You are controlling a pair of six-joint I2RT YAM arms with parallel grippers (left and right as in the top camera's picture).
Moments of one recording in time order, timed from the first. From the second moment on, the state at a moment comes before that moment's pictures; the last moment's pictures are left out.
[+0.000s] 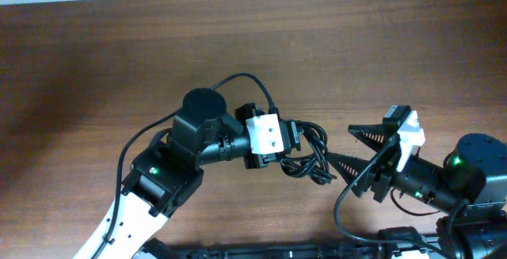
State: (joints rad) left arm -0.66 1.11 1.06 -0.35 0.62 0.54; right arm 0.04 0.61 0.96 -0.78 -0.83 0.02
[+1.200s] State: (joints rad) left arm -0.66 1.11 1.06 -0.41 0.18 0.24; right arm 0.04 0.72 0.97 -0.81 -0.52 0.02
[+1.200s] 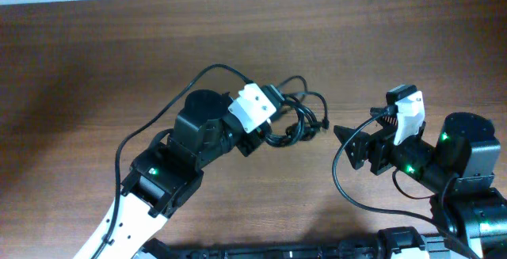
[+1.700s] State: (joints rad) left arm -0.66 1.11 1.06 -0.38 0.08 0.12; right arm 0.04 0.72 0.96 -0.68 -0.87 0.01
